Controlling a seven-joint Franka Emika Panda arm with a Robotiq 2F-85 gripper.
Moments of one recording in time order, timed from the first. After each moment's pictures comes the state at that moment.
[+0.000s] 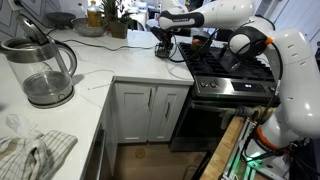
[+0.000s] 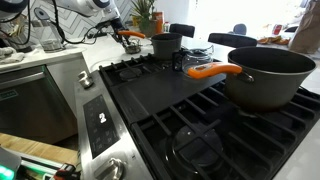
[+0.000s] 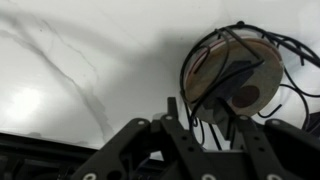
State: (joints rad) arm 0.01 0.77 -0.21 -1.04 -0.13 1.88 1.82
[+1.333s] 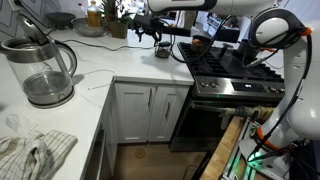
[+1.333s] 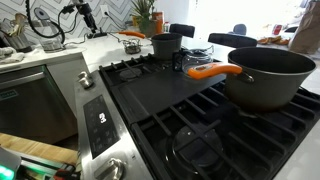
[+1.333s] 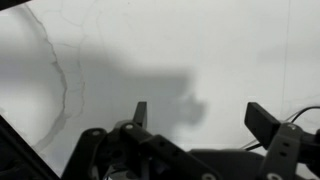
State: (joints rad) arm 0.12 0.56 0.01 -1.16 -0.14 1.89 1.19
